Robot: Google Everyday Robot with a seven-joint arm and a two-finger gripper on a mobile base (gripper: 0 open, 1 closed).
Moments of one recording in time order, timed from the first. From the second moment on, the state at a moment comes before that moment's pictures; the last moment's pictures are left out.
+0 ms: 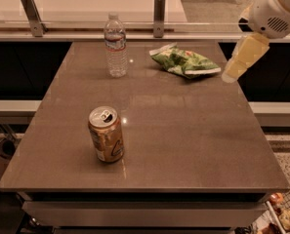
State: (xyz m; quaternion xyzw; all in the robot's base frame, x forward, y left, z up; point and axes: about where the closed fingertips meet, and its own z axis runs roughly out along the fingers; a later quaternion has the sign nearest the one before) arm 0.570 -0.217 0.984 -0.54 0.79 -0.05 0.27
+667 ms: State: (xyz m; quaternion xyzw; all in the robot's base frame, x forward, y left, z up) arm 0.642 -0.226 0.930 -0.45 0.83 0.02 0.33
